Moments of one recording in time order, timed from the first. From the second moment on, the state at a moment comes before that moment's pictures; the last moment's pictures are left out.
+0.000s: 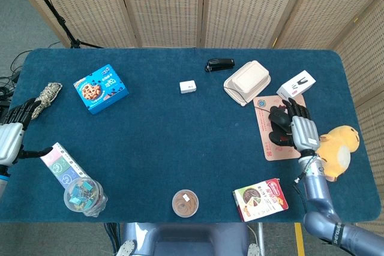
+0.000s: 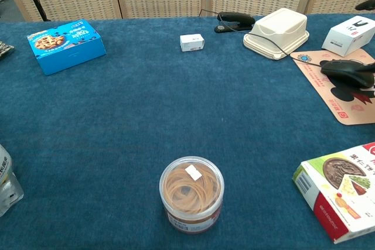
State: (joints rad) left arm -0.30 -0.96 -0.15 -1.73 1.29 1.21 -0.16; right arm 0.45 -1.38 0.29 -1.50 -1.06 1.10 -0.13
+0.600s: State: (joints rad) left arm -0.18 -1.03 -0.07 -1.69 1.33 1.36 -0.11; right arm 0.22 -1.30 0.09 -1.40 -1.39 1.44 -0.08
